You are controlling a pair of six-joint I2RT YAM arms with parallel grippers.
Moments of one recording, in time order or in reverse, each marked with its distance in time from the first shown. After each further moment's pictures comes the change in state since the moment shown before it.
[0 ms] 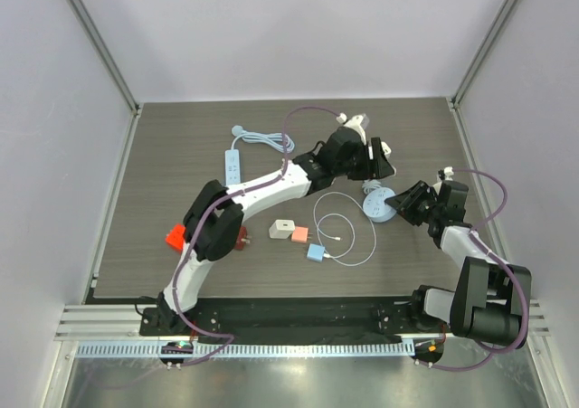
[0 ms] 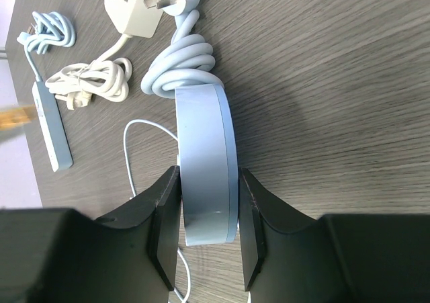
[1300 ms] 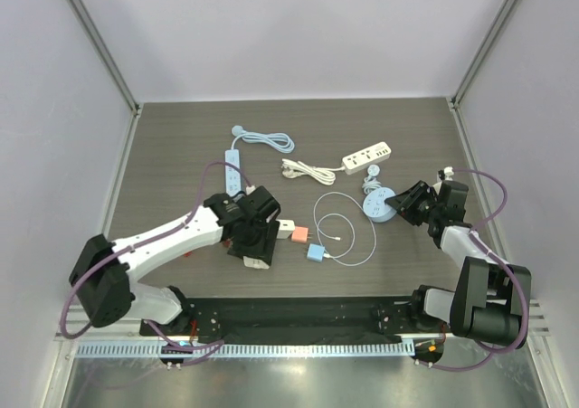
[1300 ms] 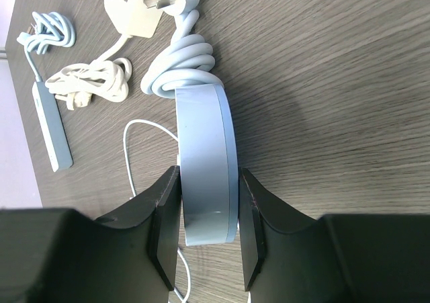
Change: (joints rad) left arm 0.044 -0.842 -0.818 -0.881 -0.121 0.127; right arm 0.000 0.000 0.000 0.000 0.000 0.002
